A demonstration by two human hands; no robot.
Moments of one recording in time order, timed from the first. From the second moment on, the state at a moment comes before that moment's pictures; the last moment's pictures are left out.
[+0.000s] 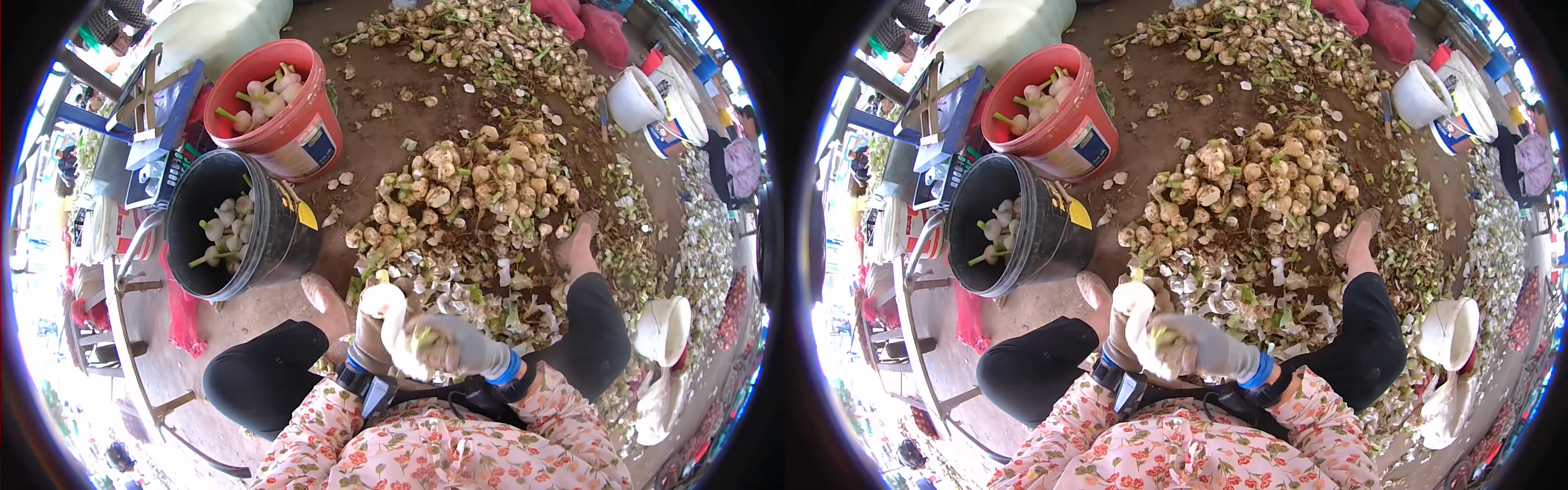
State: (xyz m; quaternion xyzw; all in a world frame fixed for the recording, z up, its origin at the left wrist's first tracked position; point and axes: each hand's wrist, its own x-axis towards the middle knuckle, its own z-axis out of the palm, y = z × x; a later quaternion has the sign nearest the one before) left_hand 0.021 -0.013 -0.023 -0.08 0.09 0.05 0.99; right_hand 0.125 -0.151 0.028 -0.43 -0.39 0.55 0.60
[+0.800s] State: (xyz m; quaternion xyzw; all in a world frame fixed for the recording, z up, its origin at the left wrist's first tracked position) left_hand 0.060 0.147 -0.182 0.83 0.47 -0.03 0.29; right_hand 0.167 -0.139 -0.086 -0.78 -0.37 0.49 0.07
